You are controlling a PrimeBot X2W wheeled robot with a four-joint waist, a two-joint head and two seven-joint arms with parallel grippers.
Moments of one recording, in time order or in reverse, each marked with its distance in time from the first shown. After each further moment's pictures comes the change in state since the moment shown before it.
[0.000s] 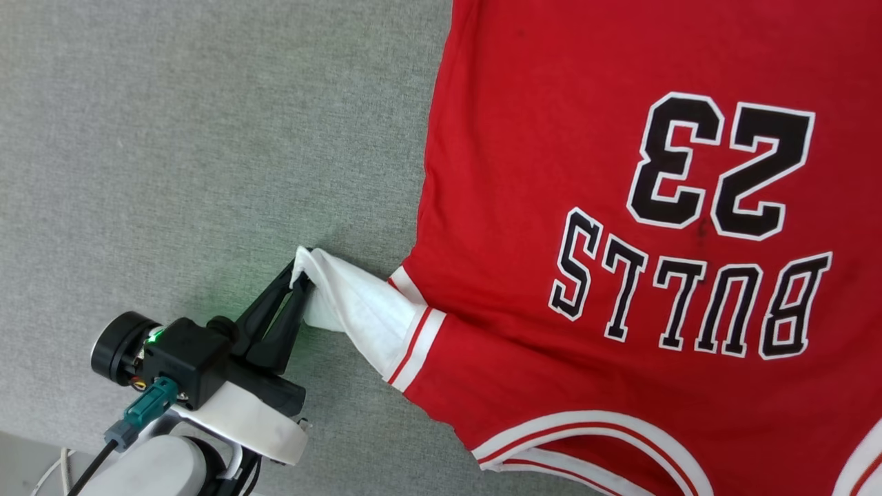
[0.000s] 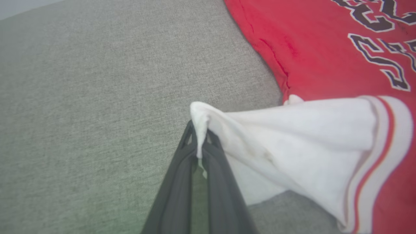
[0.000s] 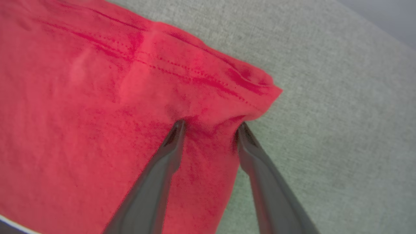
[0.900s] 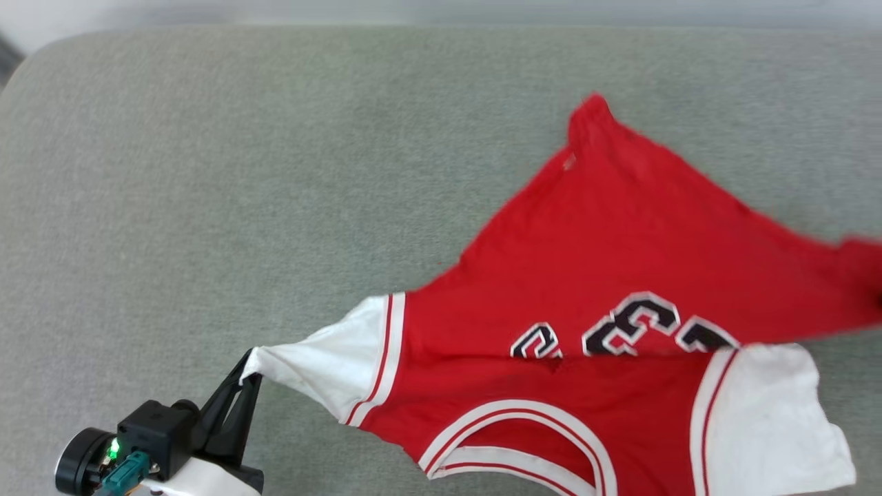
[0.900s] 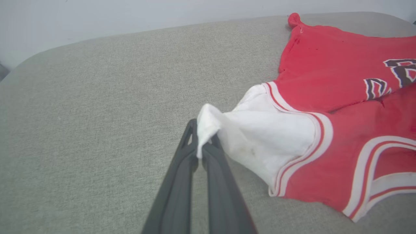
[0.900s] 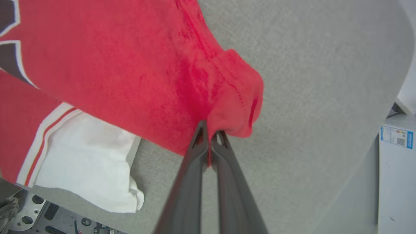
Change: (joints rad) left arm 0.266 0.046 0.058 0.009 -0.070 0.095 0.000; right arm 0.742 -0.518 0.202 -0.494 0.382 0.000 -0.374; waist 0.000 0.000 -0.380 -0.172
